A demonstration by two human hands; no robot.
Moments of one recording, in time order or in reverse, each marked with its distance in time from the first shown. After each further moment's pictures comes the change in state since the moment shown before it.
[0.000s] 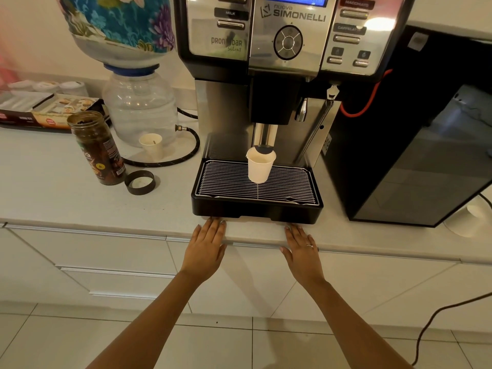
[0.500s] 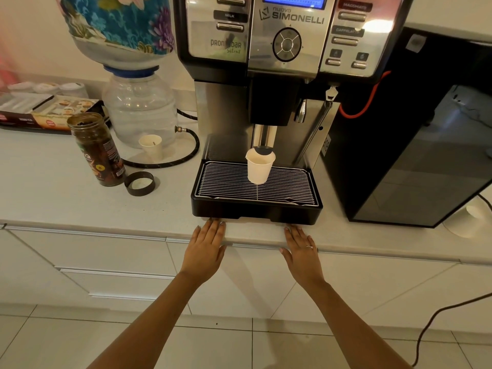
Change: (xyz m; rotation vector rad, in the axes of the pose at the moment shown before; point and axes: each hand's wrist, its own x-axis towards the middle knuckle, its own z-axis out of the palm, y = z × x) left_hand -0.001 -0.001 0.000 0.033 -0.004 0.000; right_hand -0.001 0.000 -0.001 0.005 -0.011 0.005
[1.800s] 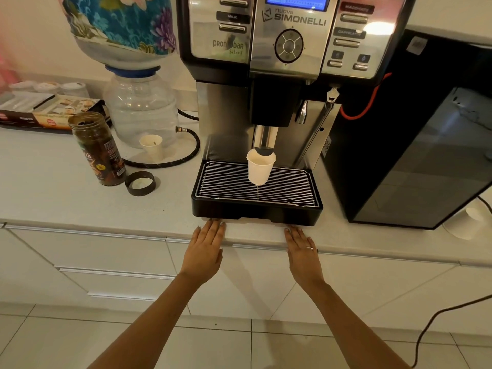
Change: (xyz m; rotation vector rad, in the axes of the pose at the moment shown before) left_hand -0.001 0.001 0.002 -0.023 0.010 -0.003; right_hand -0.001 -0.005 -0.007 -0.061 0.003 0.001
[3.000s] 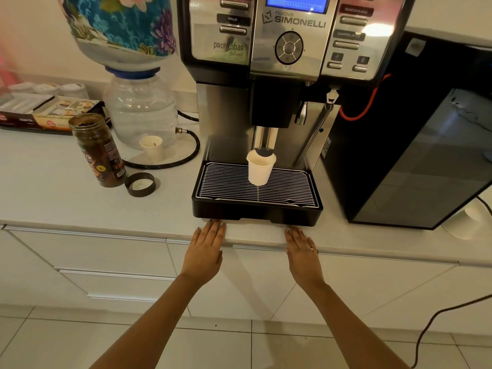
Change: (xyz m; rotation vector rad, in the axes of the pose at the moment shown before) left_hand 0.001 -0.003 0.004 0.016 -0.028 -0.008; right_hand -0.001 -0.001 0.000 0.013 -0.006 0.009
